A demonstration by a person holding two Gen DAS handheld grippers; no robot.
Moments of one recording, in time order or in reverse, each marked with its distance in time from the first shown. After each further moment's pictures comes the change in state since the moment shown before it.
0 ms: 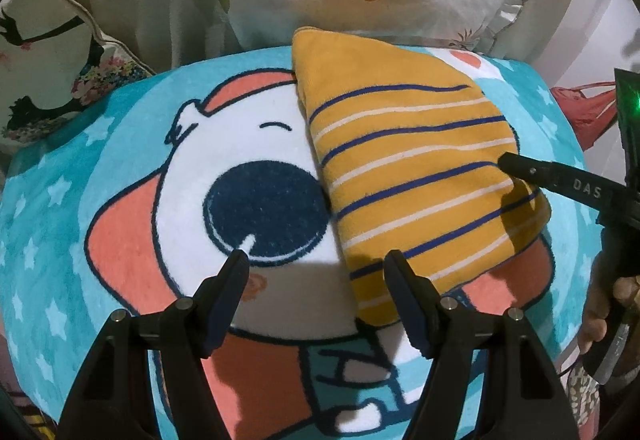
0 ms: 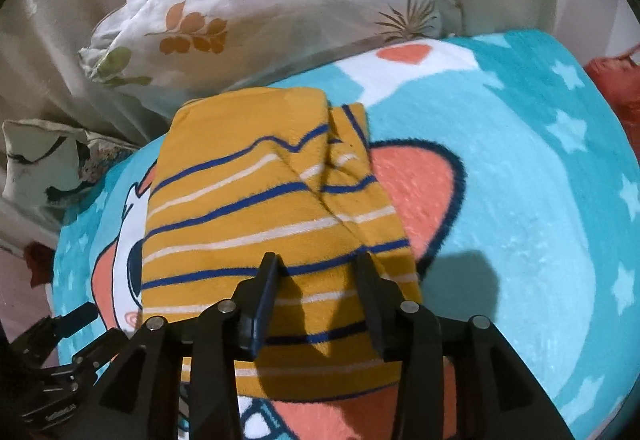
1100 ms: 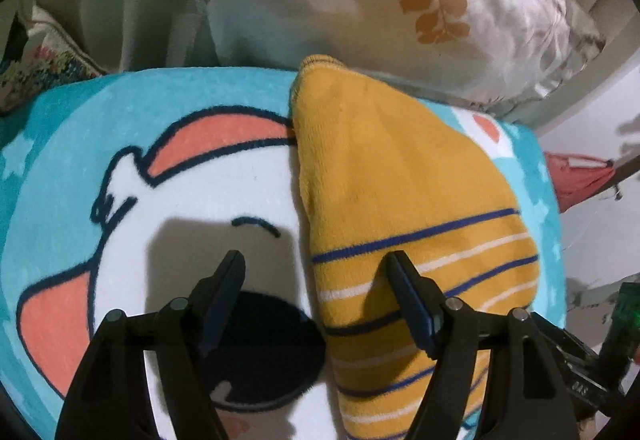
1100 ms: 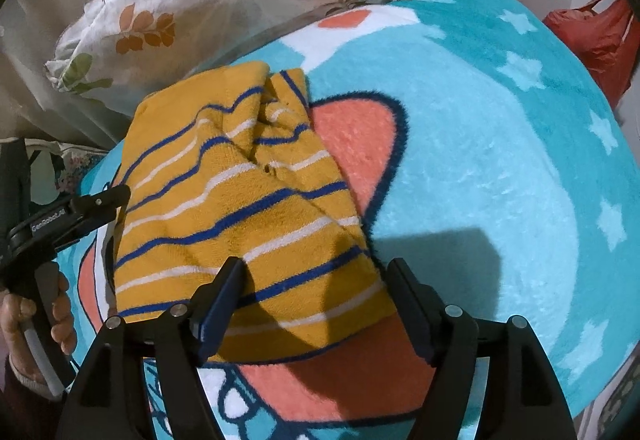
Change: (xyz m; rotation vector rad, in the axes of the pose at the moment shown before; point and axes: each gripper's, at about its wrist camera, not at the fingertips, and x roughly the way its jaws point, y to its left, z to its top) left arm 0.069 0.040 0.089 -0.164 0.031 -0.237; right arm -0.008 -0.025 -0.026 0.113 0.033 -0.069
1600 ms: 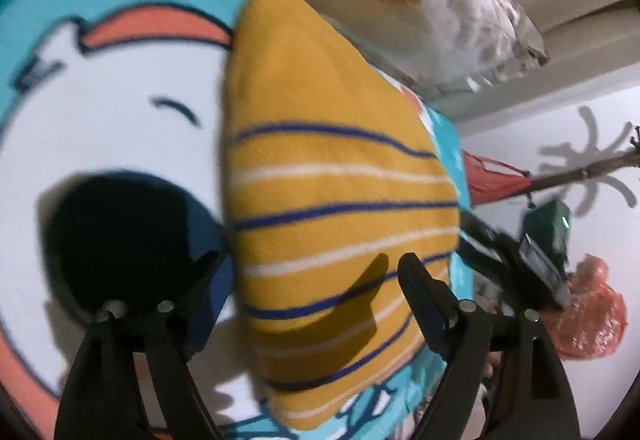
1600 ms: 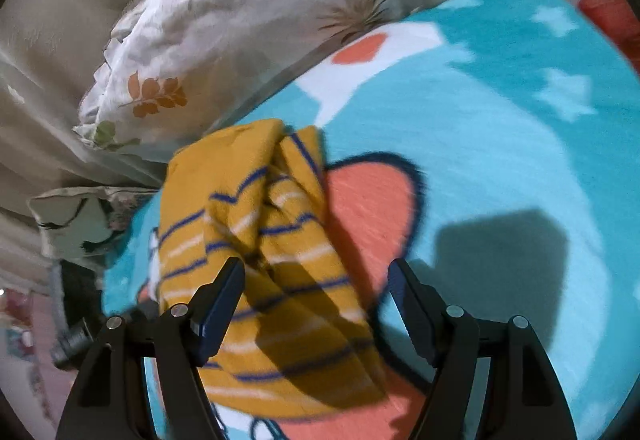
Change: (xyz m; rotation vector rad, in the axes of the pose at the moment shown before) left arm 0.024 0.001 -0.048 -0.128 0.108 -0.403; right arm 0.025 -0.034 0.060 0.061 0.014 0.277
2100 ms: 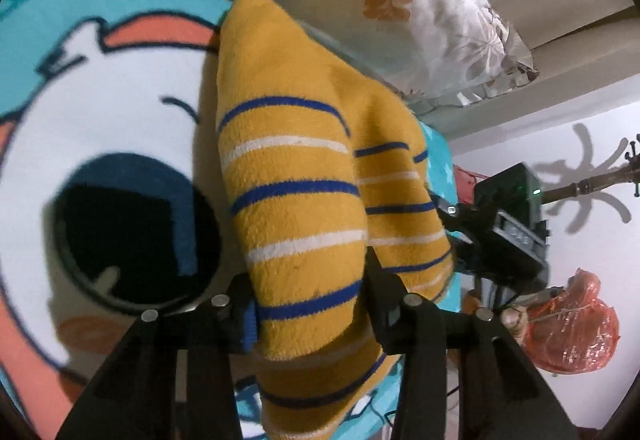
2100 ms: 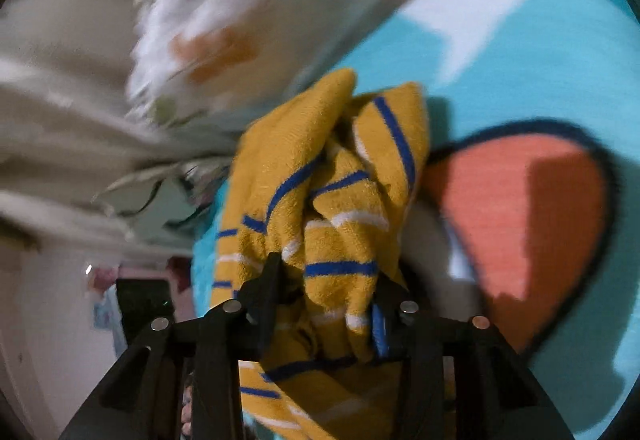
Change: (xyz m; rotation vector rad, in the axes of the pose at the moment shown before) left arm -0.029 -0.013 -0.011 -0.044 -0.082 0.040; right arm 0.060 0.031 0.013 0.014 0.199 0.392
